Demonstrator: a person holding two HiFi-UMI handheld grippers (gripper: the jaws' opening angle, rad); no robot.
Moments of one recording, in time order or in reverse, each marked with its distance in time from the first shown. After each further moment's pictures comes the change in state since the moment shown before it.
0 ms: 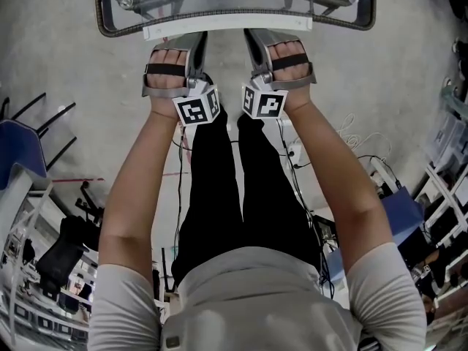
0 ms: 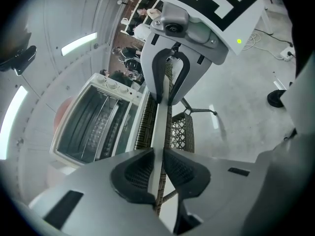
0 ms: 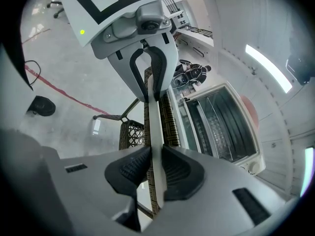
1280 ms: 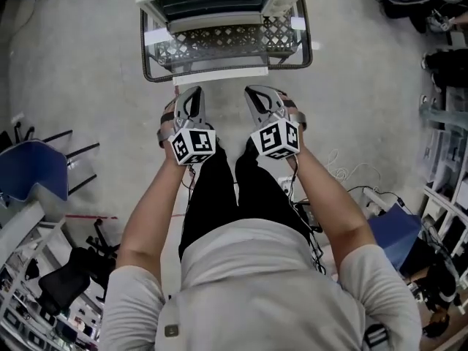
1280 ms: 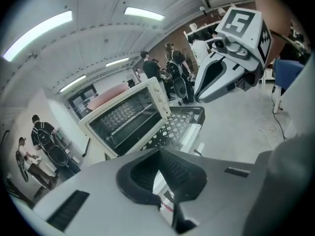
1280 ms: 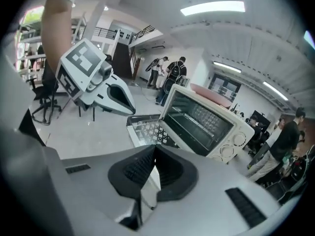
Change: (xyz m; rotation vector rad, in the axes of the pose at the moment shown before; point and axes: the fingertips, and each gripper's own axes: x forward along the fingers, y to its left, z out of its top) left arm -0.110 0.159 0.037 -0.664 0.017 -0.166; right arm -0.131 -0.174 0.038 0.675 -0.087 0.340
